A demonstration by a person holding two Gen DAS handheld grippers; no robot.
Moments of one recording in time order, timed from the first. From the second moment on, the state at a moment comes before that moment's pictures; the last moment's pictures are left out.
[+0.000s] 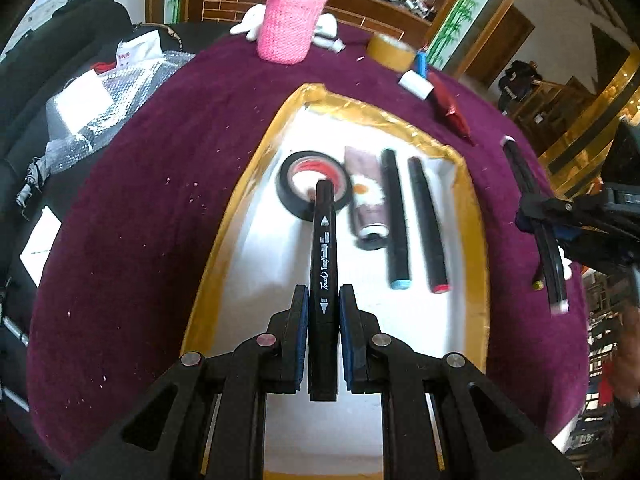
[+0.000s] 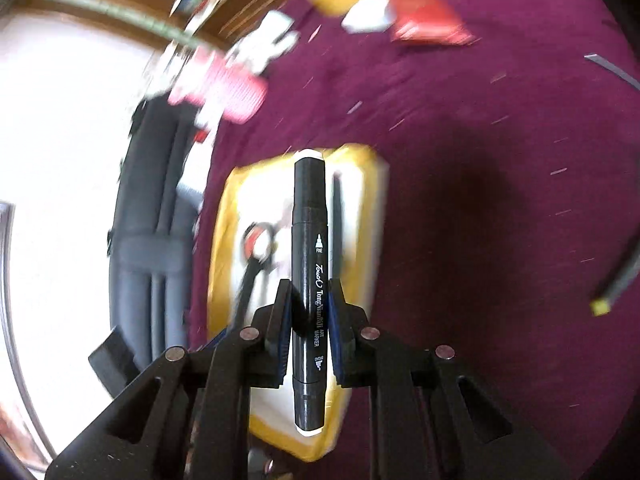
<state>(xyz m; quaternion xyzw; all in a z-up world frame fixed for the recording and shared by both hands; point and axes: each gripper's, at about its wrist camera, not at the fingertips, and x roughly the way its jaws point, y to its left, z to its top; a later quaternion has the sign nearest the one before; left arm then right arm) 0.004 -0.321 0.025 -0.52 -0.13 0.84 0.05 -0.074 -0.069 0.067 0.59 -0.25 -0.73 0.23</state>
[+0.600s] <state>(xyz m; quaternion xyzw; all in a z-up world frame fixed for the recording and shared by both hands) 0.013 -0.349 0.031 -0.53 -0.15 0.84 0.03 -0.068 -0.177 -0.009 0.68 -0.21 -0.65 0.27</state>
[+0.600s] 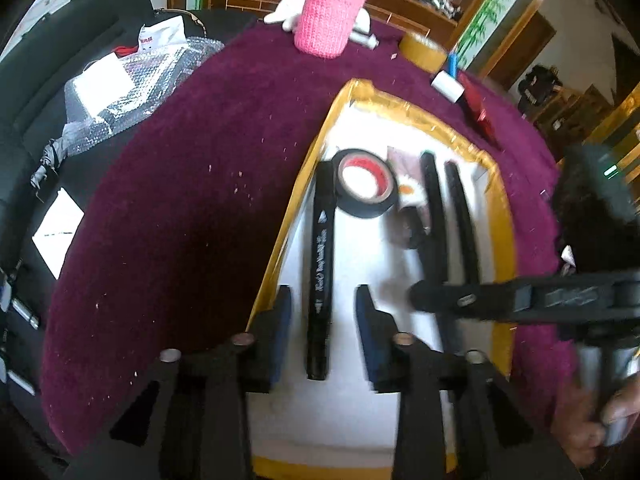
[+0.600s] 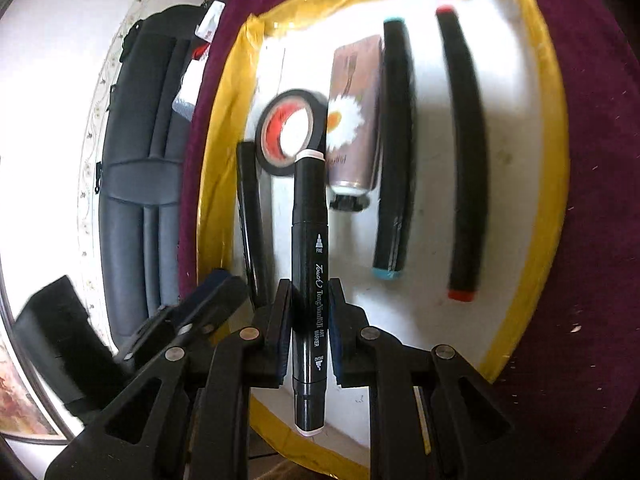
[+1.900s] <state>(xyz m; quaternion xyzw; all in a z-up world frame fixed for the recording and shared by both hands) 0.031 0.016 0.276 -0.44 0.09 0.79 0.41 0.025 0.195 0.049 0.56 -0.35 -0.75 -0.01</state>
